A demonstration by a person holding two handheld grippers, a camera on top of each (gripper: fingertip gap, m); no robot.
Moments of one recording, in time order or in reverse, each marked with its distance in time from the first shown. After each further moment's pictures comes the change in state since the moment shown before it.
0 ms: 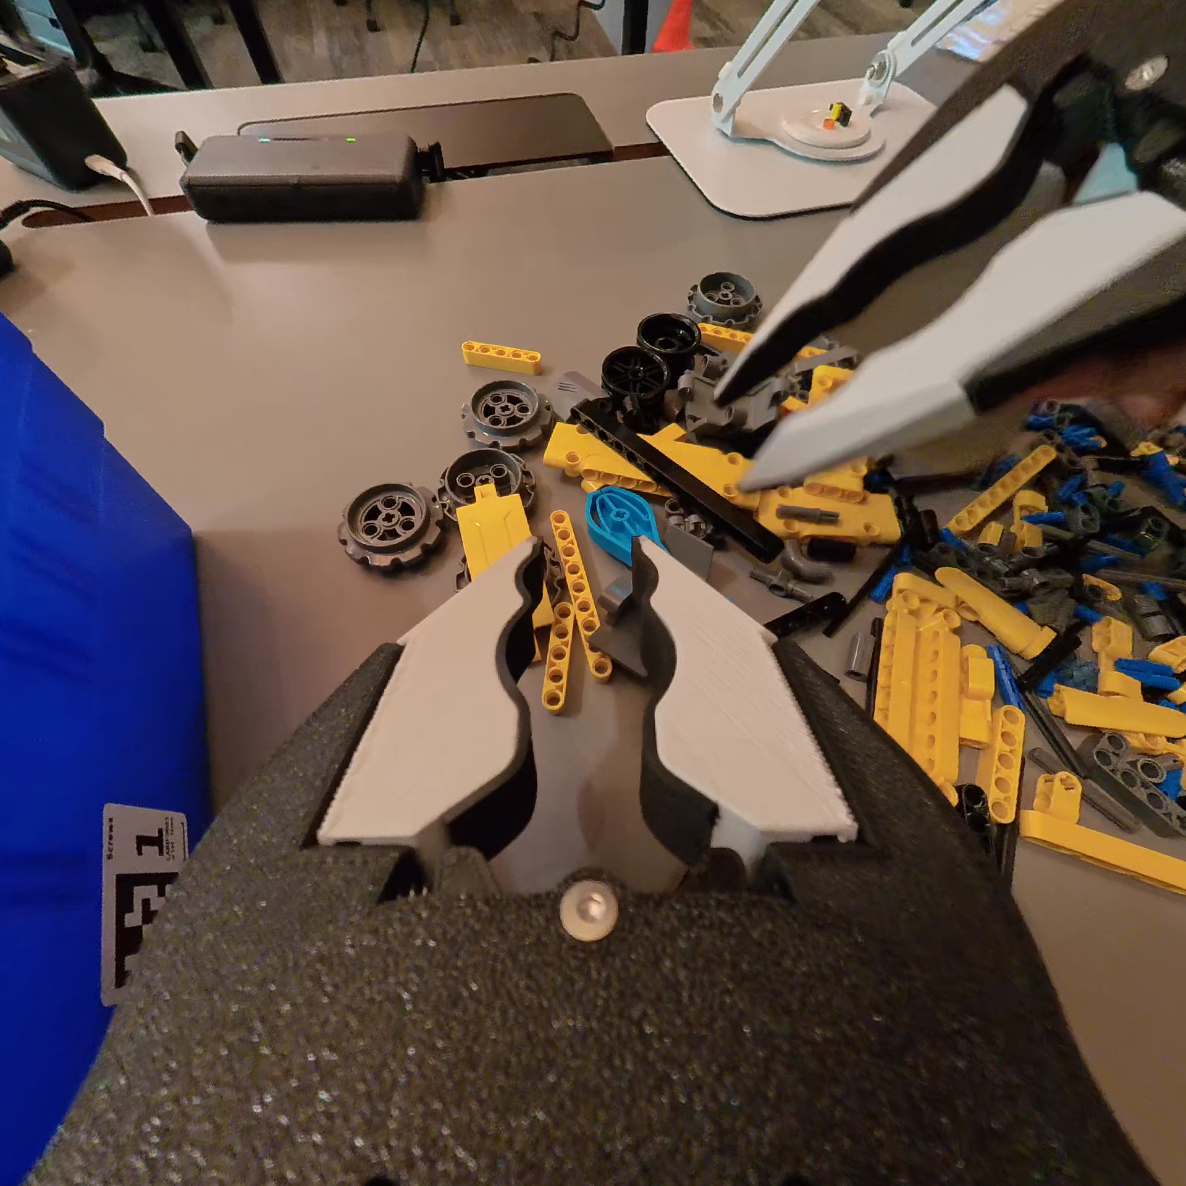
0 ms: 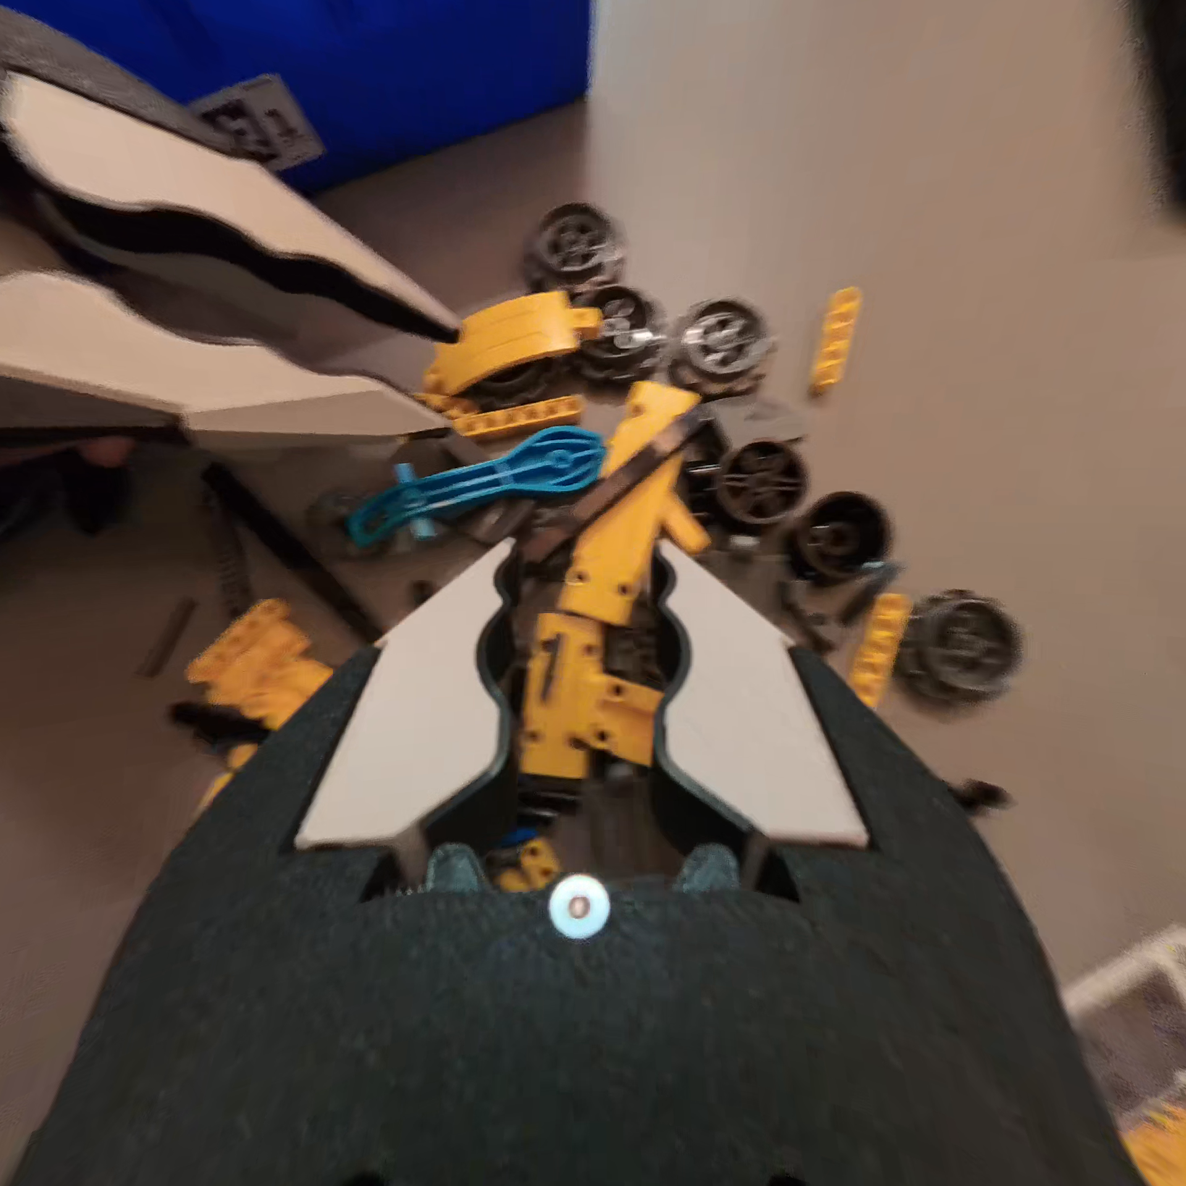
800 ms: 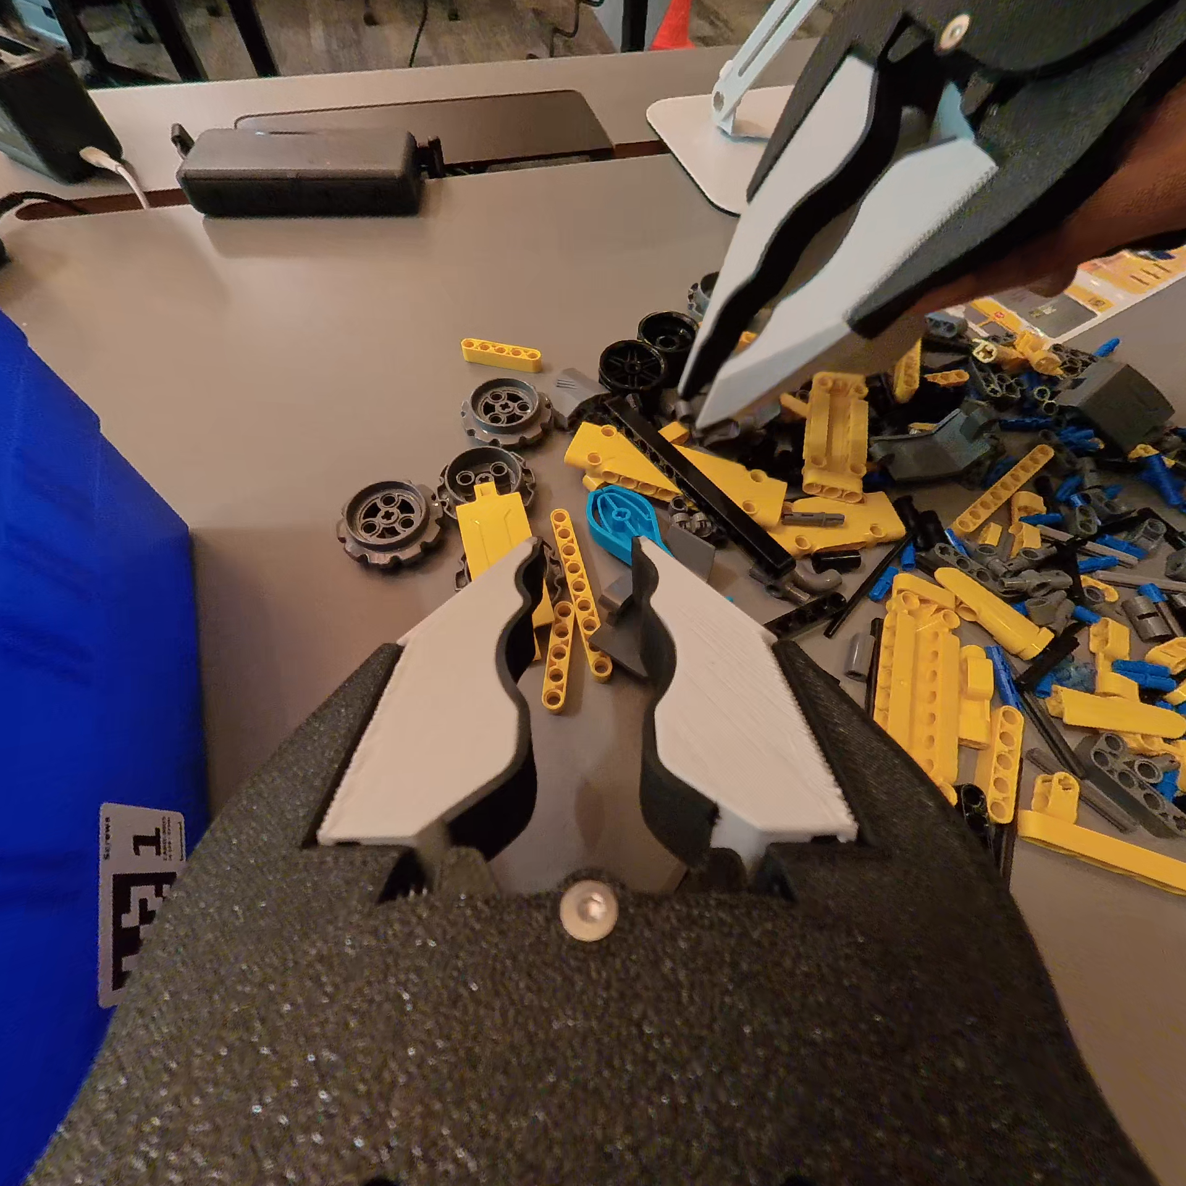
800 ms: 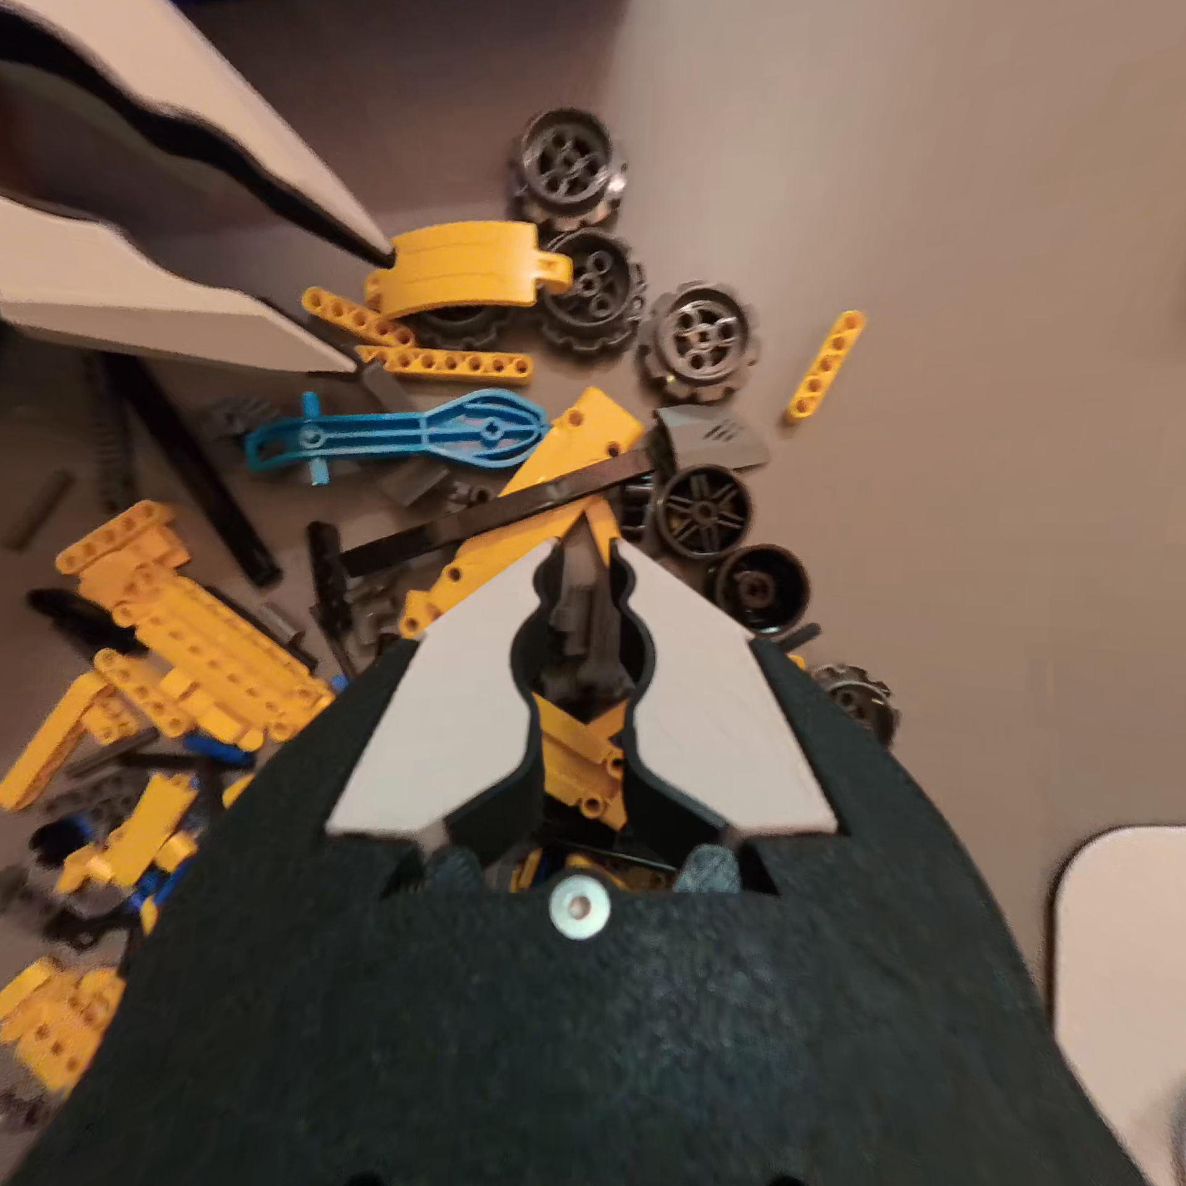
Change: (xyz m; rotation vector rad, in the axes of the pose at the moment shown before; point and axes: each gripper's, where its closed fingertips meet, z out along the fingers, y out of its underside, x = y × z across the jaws) left arm -0.001 0.001 0.000 -0.003 0.004 -0.007; right arm 0.028 0.002 0.013 -0.169 -0.103 -0.219
